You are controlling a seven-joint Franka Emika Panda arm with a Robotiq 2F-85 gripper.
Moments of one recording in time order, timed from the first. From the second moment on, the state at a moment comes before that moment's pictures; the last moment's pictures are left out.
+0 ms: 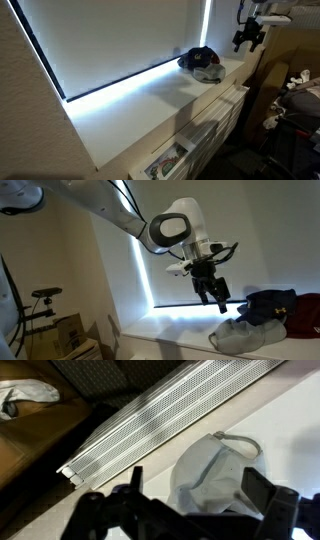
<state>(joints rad) -0.29 0.08 -0.32 -2.26 0.11 2.39 -0.05</state>
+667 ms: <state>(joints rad) -0.29 0.22 -0.31 -2.17 0.21 2.44 0.00</state>
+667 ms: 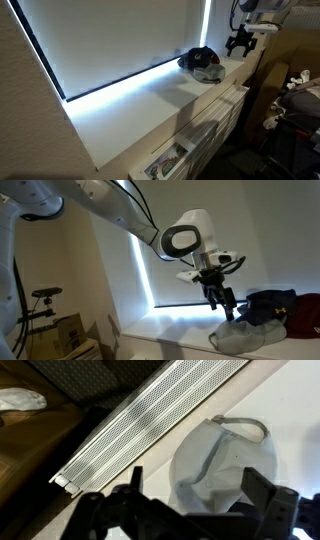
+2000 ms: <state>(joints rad) -0.34 0.55 -0.28 -2.00 0.24 2.53 0.09</state>
